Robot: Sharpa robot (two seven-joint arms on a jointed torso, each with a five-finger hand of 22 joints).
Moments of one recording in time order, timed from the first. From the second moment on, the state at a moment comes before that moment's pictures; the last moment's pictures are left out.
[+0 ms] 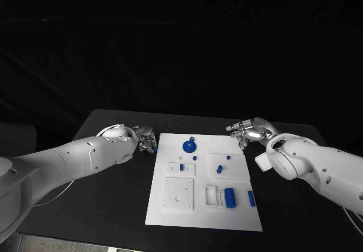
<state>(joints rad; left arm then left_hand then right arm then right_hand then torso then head) 1.23 -0.53 -0.23 0.84 -1.25 -0.14 -0.03 1.52 0.05 0.11 -0.09 0.05 1.19 0.09 0.06 0.06 1.28 0.04 0.05 0.06 1.19 -0.03 1.05 0.44 0.08 1.18 -0.06 0.29 1.31 1.03 -0.79 0.19 1.38 -0.75 -0.34 -0.06 1.12 -0.10 0.61 -0.28 0.60 1.04 0.11 0.07 0.06 1.15 0.00 0.87 0.84 1.40 -0.08 0.83 1.00 0.11 1.46 -0.10 0.26 1.31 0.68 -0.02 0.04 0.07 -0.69</state>
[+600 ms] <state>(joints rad) 1.21 -0.54 -0.23 0.85 -1.25 -0.20 -0.02 1.39 0.01 0.01 -0.07 0.09 1.19 0.08 0.07 0.07 1.33 0.03 0.07 0.06 1.19 -0.04 1.09 0.45 0.07 1.18 -0.05 0.30 1.31 1.03 -0.79 0.19 1.39 -0.75 -0.34 -0.06 1.12 -0.10 0.61 -0.28 0.60 1.04 0.11 0.07 0.06 1.15 0.00 0.87 0.84 1.40 -0.08 0.83 1.00 0.11 1.46 -0.10 0.26 1.31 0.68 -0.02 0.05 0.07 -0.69</state>
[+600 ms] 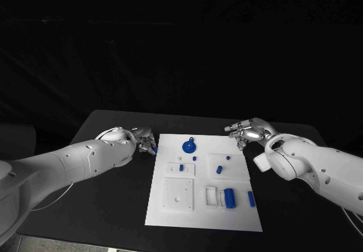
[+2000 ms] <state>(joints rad) 1.18 -0.61 -0.23 0.92 -1.14 -0.45 0.03 1.36 -0.03 0.24 -0.15 0.27 1.25 0.09 0.06 0.07 1.39 0.02 0.06 0.06 1.23 -0.05 1.09 0.46 0.07 1.16 -0.08 0.47 1.31 1.03 -0.78 0.19 1.40 -0.75 -0.34 -0.06 1.12 -0.10 0.61 -0.27 0.60 1.04 0.11 0.07 0.06 1.15 0.00 0.87 0.84 1.40 -0.08 0.83 1.00 0.11 1.46 -0.10 0.26 1.31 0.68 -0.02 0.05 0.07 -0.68</state>
